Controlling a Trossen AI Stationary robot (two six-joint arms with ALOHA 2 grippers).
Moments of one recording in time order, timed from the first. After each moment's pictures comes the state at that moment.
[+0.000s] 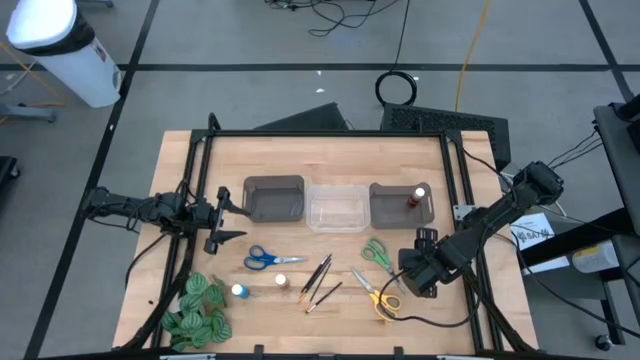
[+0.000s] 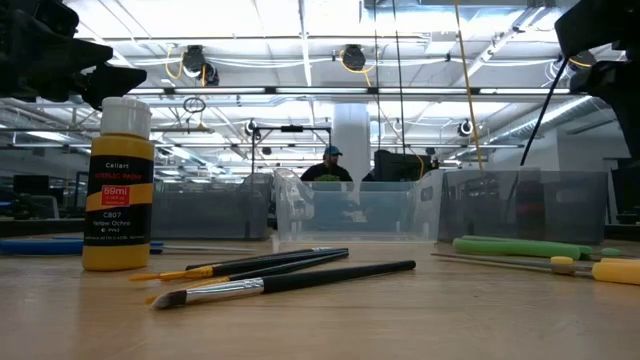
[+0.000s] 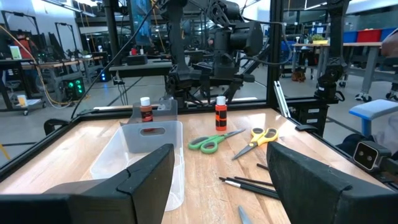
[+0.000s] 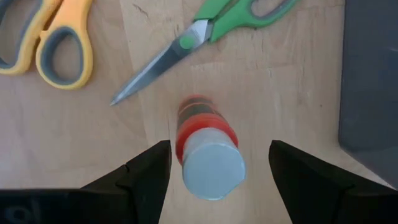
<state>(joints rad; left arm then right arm) -0.19 0.02 0.02 0.06 -0.06 0.04 0.65 1.42 0.98 -1.11 0.13 0.77</state>
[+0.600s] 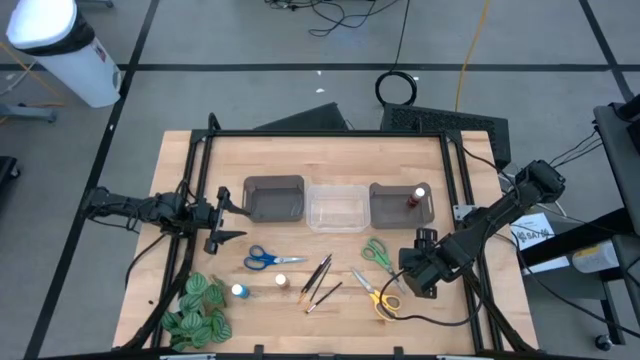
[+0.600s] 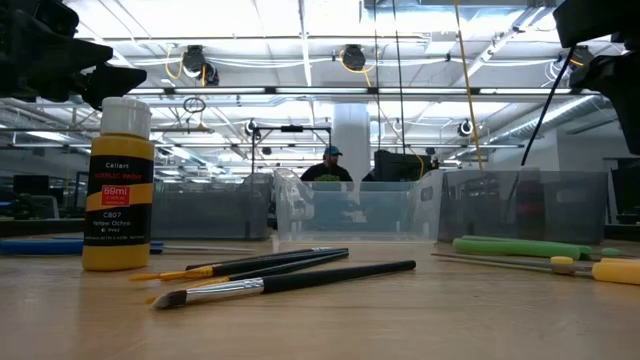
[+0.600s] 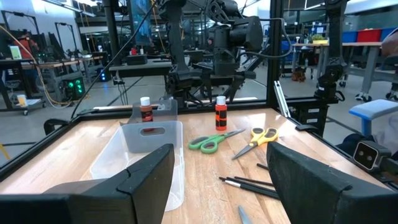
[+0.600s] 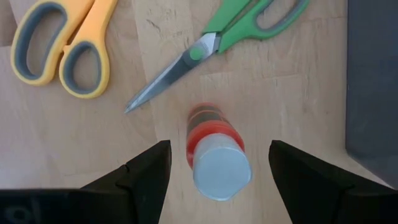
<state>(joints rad) -0.19 0.02 0.02 0.06 -0.06 0.04 0.65 1.40 0.98 -1.08 0.13 0.77</state>
